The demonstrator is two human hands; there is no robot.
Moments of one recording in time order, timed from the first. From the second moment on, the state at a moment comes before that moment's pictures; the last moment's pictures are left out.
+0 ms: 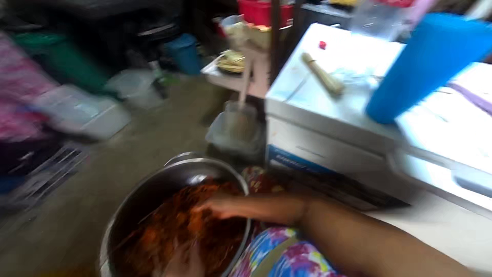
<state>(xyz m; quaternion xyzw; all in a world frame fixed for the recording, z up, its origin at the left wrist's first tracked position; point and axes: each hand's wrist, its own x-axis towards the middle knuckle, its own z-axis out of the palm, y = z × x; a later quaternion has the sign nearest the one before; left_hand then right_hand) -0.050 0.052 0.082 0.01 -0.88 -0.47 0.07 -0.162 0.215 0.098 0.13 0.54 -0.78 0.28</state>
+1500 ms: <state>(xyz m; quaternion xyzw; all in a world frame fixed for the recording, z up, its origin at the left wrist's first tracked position) -0.054 0.053 0.071 0.10 -0.84 -0.51 0.17 -0.172 0.214 0.082 0.02 0.67 -0.68 0.31</state>
